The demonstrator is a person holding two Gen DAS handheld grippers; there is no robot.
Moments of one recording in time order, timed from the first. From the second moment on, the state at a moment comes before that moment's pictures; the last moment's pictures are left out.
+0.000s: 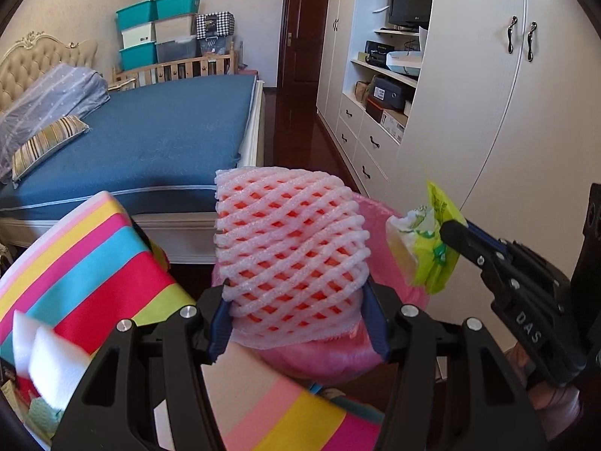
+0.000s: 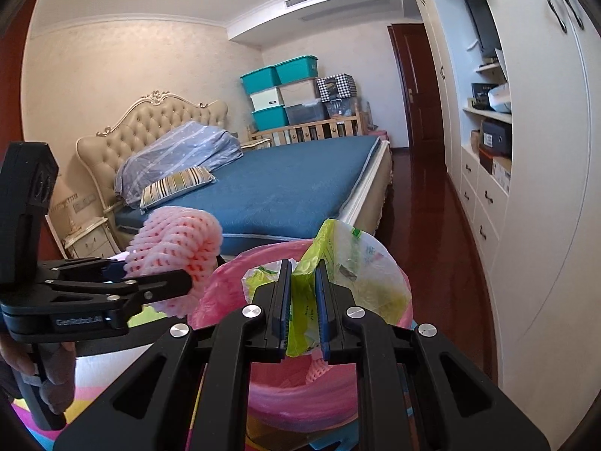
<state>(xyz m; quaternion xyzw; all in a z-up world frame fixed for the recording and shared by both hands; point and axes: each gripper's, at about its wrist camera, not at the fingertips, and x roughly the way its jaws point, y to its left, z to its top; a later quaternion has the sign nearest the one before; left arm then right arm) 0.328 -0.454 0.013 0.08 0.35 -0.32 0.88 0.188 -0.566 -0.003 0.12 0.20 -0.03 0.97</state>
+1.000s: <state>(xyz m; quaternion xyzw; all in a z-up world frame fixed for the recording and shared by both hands) 0.300 -0.318 -0.002 0.01 0.36 -0.24 0.90 0.146 -0.501 -0.002 0.08 0.22 -0.04 0.97</state>
